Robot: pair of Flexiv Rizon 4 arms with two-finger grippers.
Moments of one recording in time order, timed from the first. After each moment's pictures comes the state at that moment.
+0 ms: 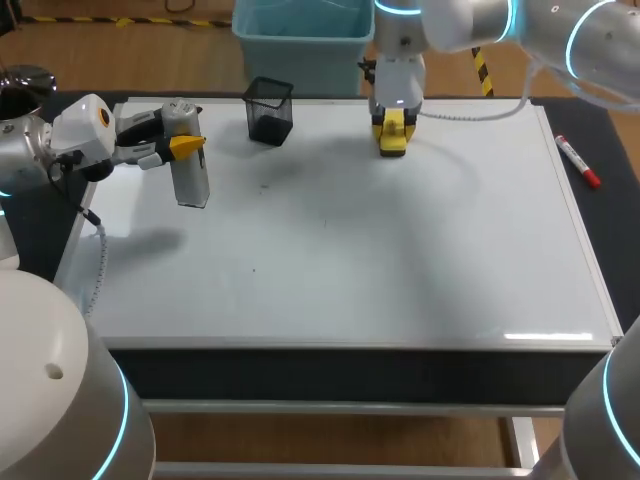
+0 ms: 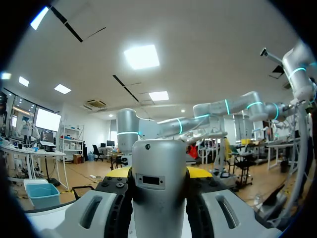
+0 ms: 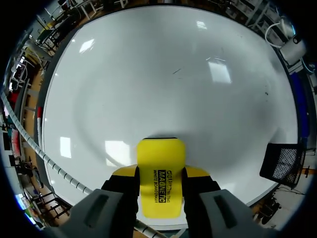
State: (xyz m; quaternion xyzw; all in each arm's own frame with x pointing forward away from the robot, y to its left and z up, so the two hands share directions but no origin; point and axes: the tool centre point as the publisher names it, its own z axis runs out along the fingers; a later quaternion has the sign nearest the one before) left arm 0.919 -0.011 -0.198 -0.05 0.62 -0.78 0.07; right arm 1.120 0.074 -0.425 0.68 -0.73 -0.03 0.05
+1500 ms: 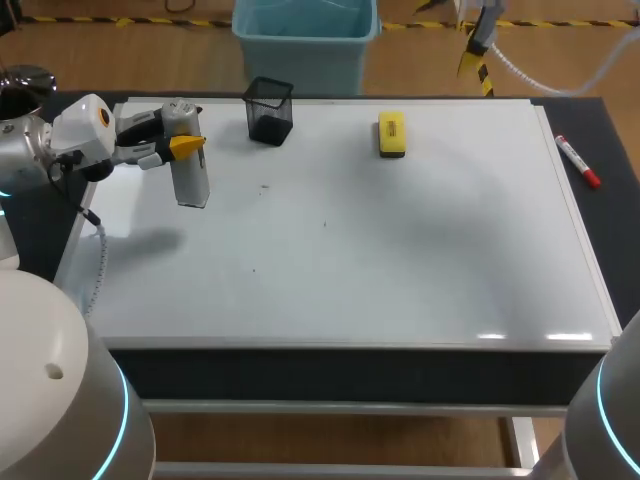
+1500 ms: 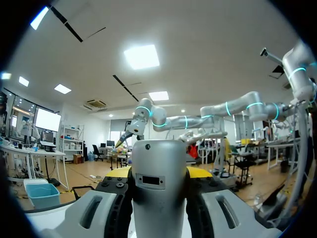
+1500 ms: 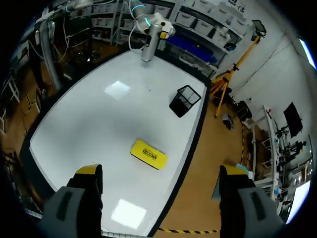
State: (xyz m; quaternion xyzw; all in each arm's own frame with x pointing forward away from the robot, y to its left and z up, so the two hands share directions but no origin) left arm 0.919 -0.011 -0.198 -0.05 0.62 -0.78 0.07; right arm 1.142 0.019 -0.221 0.22 -0.93 -0.28 -0.08
